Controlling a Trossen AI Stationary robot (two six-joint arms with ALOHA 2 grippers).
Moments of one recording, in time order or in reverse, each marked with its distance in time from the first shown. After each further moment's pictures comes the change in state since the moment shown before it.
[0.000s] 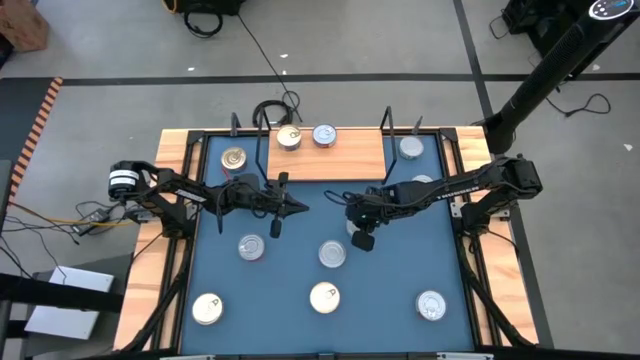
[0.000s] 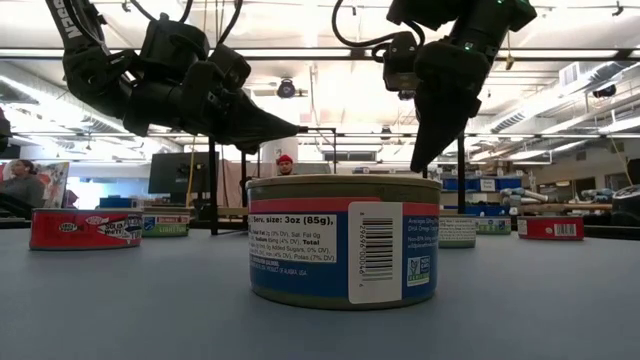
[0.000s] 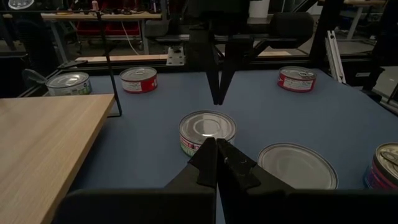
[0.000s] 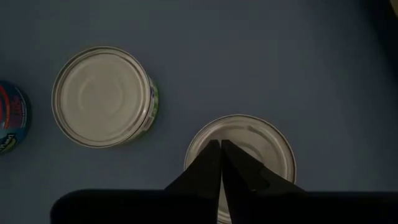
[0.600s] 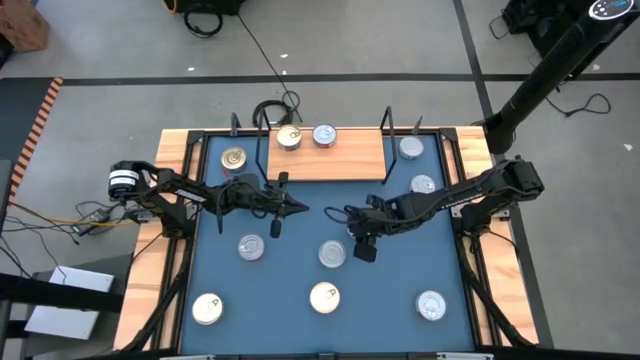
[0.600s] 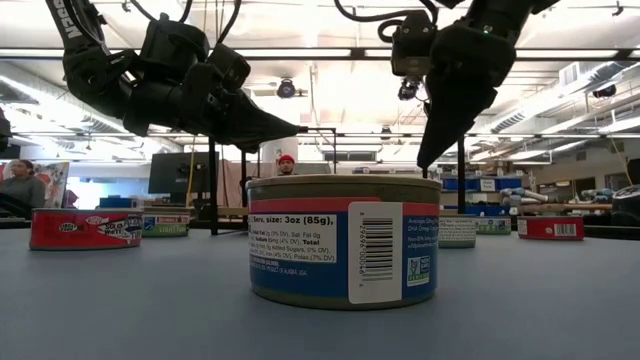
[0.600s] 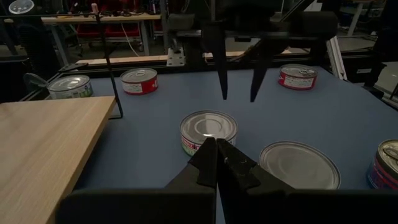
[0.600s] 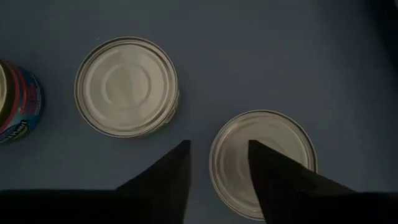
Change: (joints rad) left arm 0.000 0.000 0.000 0.000 0.000 0.023; right arm 0.116 0.000 0.000 0.000 0.106 0.047
